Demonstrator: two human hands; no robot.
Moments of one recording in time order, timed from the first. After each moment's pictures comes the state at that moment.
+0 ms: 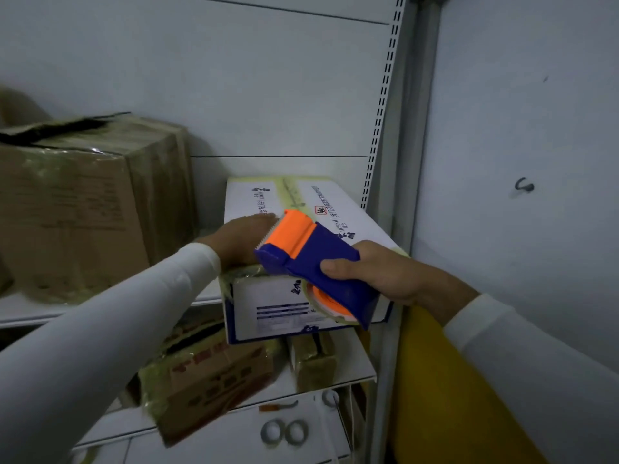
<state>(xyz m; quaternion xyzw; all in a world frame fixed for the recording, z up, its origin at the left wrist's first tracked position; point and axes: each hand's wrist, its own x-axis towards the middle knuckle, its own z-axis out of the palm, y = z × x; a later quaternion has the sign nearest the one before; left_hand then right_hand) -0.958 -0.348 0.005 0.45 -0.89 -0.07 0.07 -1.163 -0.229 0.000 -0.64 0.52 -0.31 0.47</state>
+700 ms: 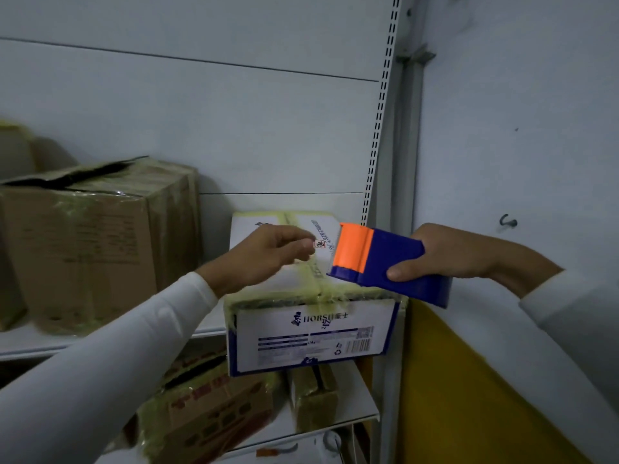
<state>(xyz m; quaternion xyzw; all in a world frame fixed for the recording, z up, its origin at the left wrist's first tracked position) -0.962 -0.315 0.035 0.29 -0.83 -0.37 0.31 -1.237 -0.206 0.083 -0.72 0.60 -0.20 0.29</state>
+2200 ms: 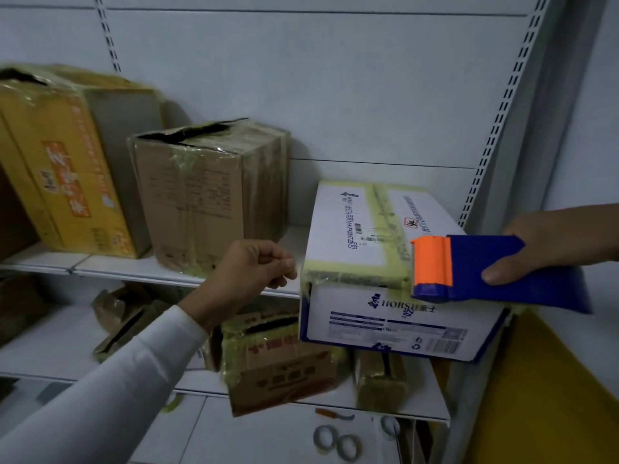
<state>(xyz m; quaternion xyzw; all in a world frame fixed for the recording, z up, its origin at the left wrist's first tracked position) -0.859 -0.279 -0.031 0.49 -0.66 -0.37 0.44 -1.244 -0.278 0.086 -0.71 0.60 0.08 0.35</state>
